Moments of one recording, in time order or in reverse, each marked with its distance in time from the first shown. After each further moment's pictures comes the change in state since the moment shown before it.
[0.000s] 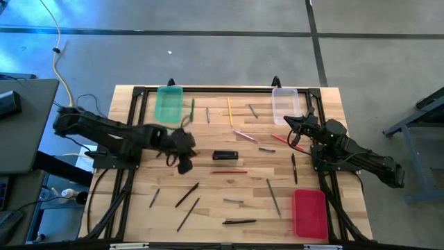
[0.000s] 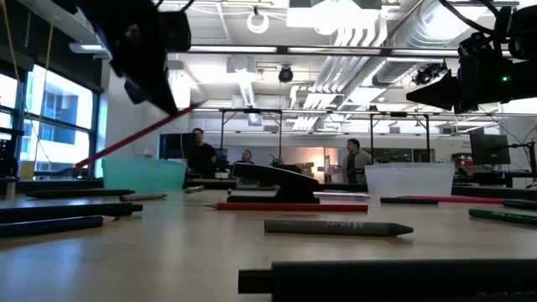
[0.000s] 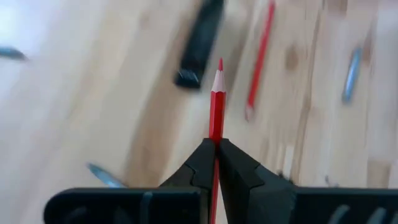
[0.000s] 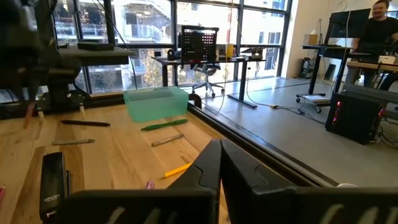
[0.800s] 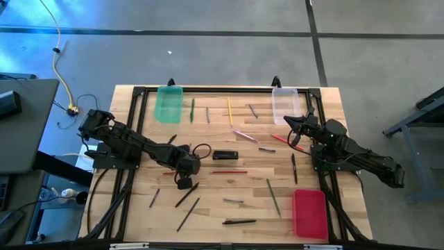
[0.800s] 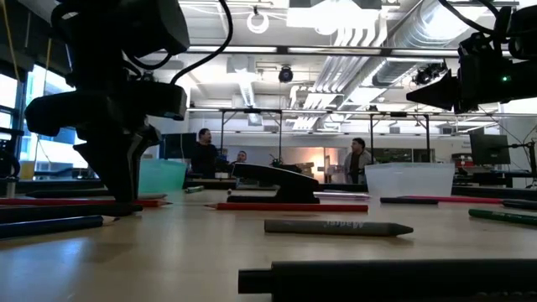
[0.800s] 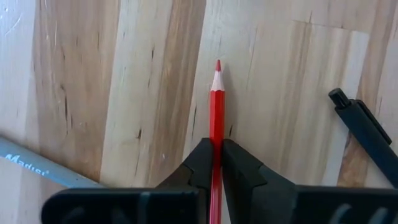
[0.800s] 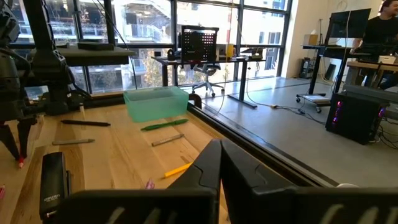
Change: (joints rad) left arm -0.144 0.409 0.000 0.012 0.019 0.035; right arm 0.000 0.000 0.000 0.000 0.000 0.000
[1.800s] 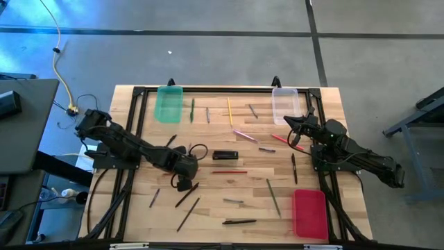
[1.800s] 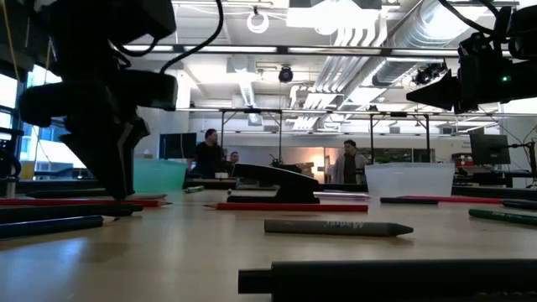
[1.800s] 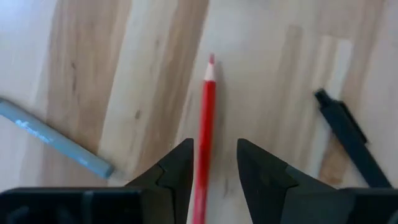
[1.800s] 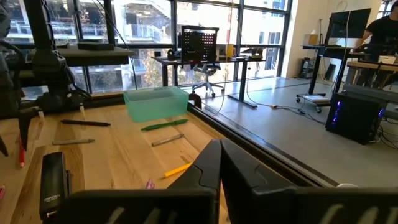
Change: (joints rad) left arm -0.065 -0.051 0.001 -0.036 -0.071 -0.150; right arm 0.000 0.000 0.000 0.000 0.000 0.000
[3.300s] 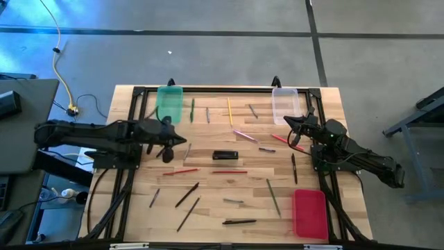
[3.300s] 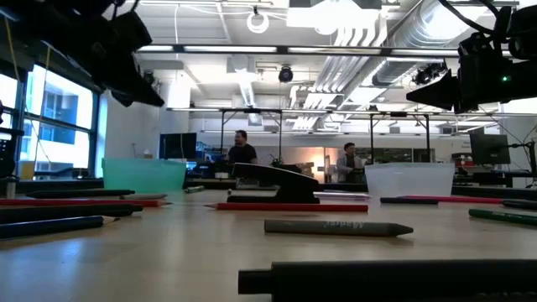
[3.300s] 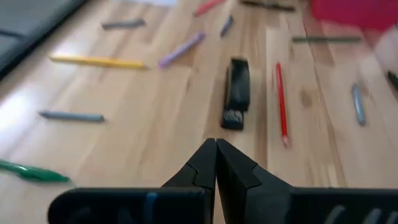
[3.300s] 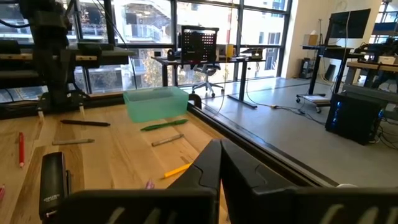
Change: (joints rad) left arm 0.392 -0.810 -0.349 0.244 0.136 0.427; right arm 0.000 -0.001 0.000 0.002 0.000 0.000
